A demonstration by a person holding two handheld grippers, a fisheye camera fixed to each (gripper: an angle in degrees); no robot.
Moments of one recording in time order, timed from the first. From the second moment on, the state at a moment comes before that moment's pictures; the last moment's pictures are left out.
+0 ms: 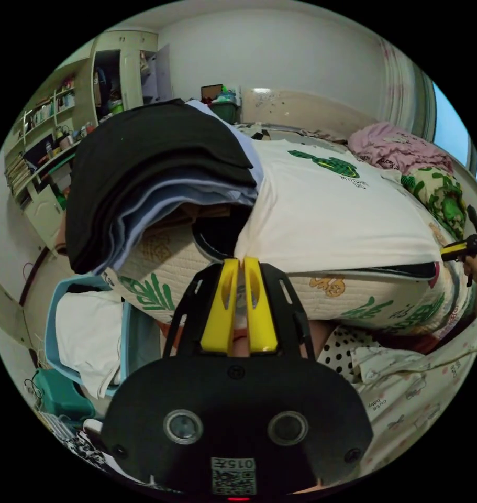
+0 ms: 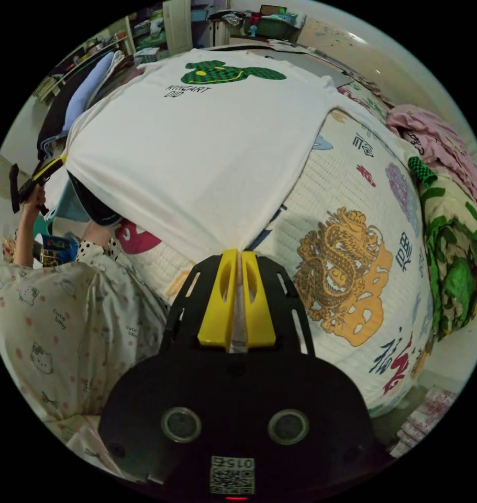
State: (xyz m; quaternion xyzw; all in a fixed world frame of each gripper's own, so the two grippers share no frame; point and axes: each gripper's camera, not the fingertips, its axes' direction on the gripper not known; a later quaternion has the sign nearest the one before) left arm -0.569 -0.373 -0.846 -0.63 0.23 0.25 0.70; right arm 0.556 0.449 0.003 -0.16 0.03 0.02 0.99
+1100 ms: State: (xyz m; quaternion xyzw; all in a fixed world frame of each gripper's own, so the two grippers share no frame) left arm -0.568 -0.414 -0.772 -0.62 0.23 0.24 0.71; right arm 0.390 0.357 0.165 -0.26 0.06 -0.04 0.96
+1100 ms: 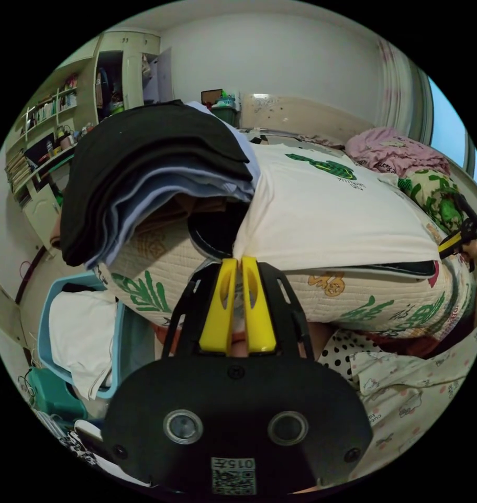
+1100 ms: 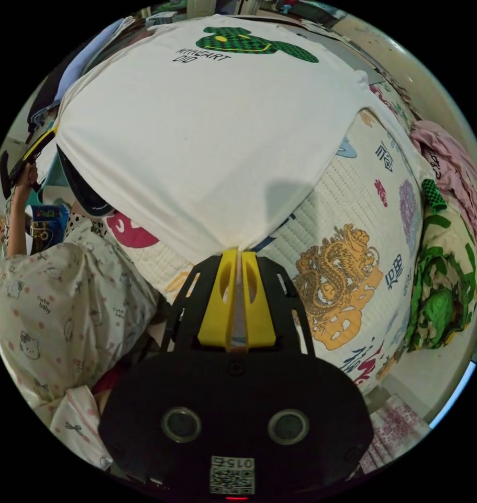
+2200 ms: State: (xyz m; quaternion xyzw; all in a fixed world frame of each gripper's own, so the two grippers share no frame) left arm -0.617 -0.559 -0.693 -0.48 0.27 0.14 0.83; right arm 0.491 0.229 -0.313 0.33 -0.03 0.34 0.88
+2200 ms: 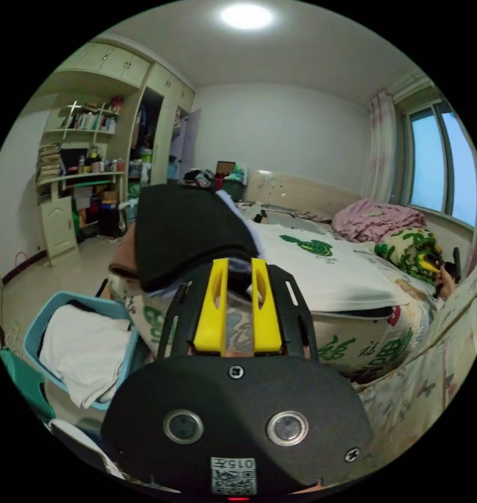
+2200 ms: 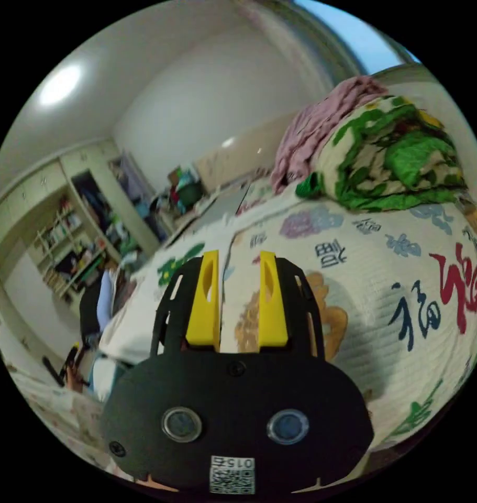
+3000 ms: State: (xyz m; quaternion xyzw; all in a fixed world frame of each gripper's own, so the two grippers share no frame) left arm 0.099 -0.319 -0.566 -0.51 0.63 0.22 0.54; right arm 0.818 -0.006 -0.437 0.46 -0.17 0.53 0.70
